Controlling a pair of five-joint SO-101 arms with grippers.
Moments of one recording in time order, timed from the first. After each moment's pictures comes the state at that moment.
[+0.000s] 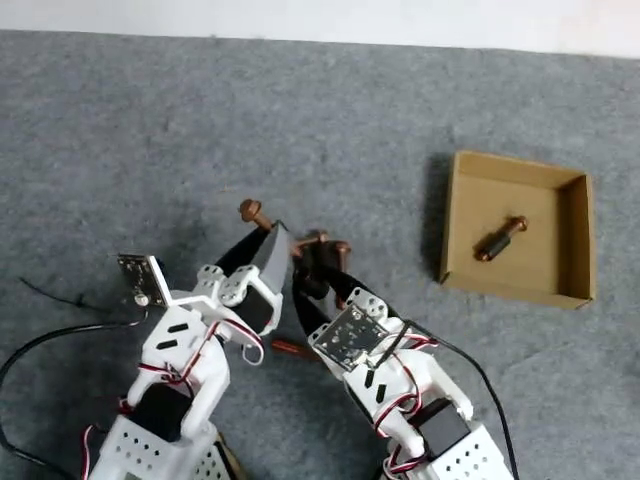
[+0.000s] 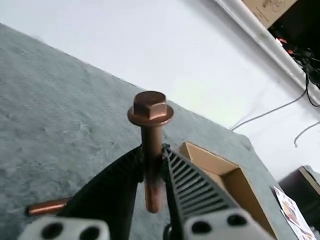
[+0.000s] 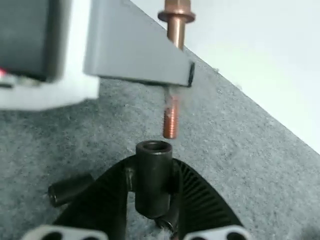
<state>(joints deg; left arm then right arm) 20.7 -103.2 96.1 19.0 41.8 -38.5 -104.0 96.0 29.2 24.9</state>
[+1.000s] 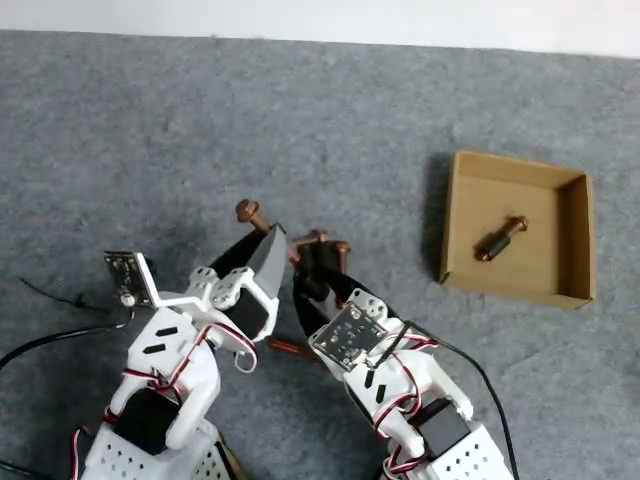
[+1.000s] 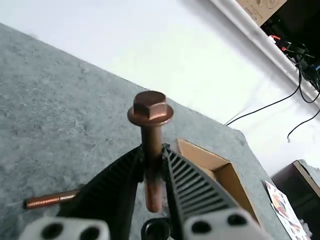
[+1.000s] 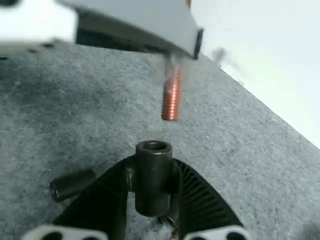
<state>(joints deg) 21.3 -103.7 85.7 31.1 42.3 -38.5 -104.0 96.0 30.3 24.9</state>
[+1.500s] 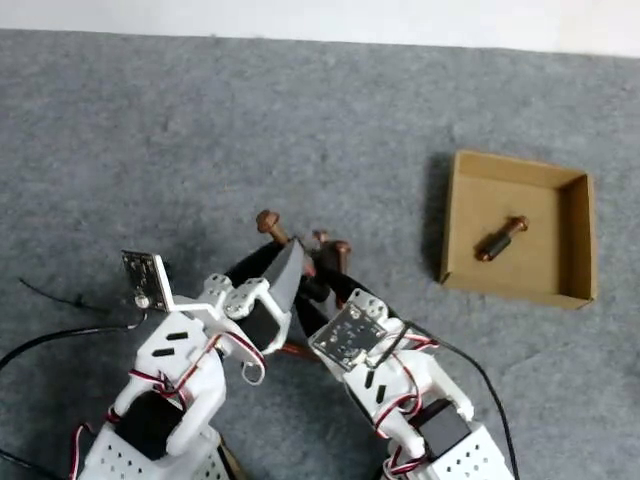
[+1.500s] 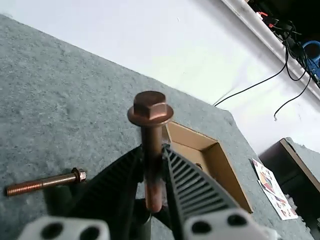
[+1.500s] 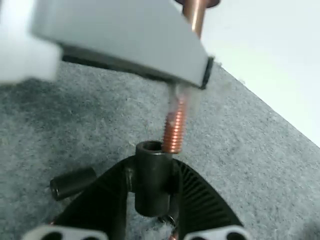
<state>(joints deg) 26.6 -103.8 85.6 33.0 42.3 -38.5 -104.0 96.0 30.3 24.9</state>
